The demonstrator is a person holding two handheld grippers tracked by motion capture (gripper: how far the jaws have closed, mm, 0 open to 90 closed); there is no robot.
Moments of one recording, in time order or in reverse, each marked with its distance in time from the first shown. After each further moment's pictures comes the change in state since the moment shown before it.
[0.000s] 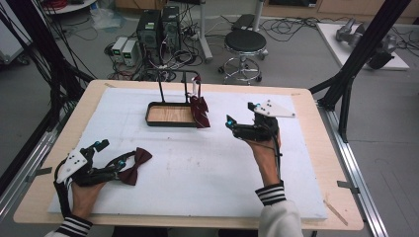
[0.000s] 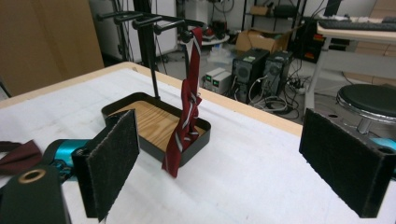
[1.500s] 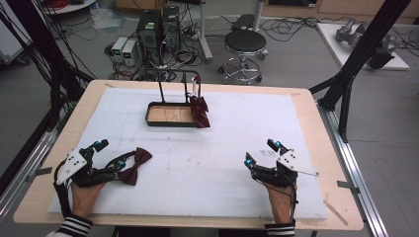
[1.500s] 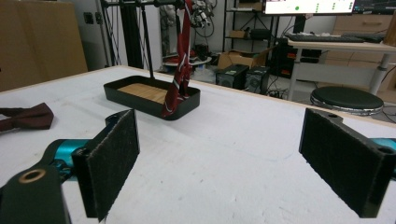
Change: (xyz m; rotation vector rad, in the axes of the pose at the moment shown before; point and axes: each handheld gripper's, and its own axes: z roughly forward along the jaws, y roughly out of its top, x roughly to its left) left arm -0.002 0.001 -0.001 -0.018 0.006 0.009; right arm 0.015 -0.095 -0.079 -0.114 -0.079 0.025
